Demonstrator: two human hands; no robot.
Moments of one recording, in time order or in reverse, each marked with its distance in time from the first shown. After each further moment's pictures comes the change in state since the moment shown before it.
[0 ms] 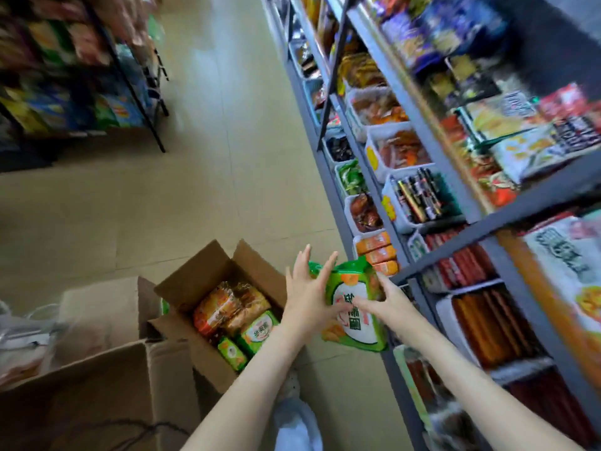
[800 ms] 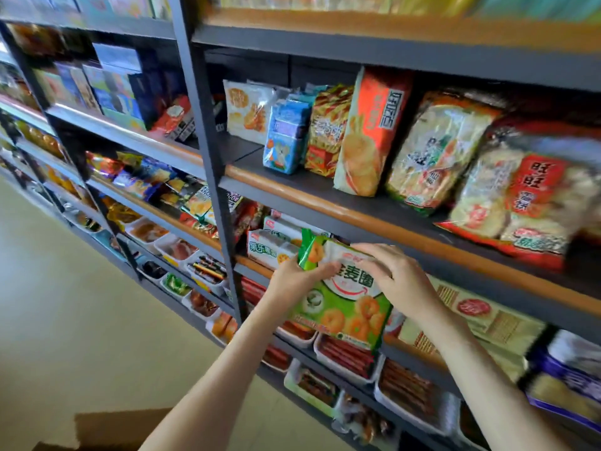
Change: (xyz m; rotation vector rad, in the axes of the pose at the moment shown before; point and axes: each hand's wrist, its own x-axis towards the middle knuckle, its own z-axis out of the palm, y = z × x) left_hand -0.171 0.388 0.024 -0.548 -0.563 0.306; right_hand -0.409 0.046 -0.214 -0.415 1.002 -0.382
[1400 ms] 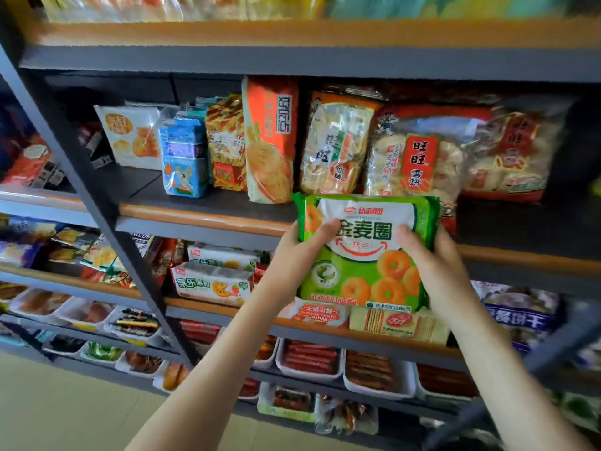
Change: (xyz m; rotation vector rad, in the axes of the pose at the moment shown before) left_hand 0.012 0.075 0.080 -0.225 -0.397 0.159; right_hand -0.062 -0.001 -0.080 0.702 0.583 0.329
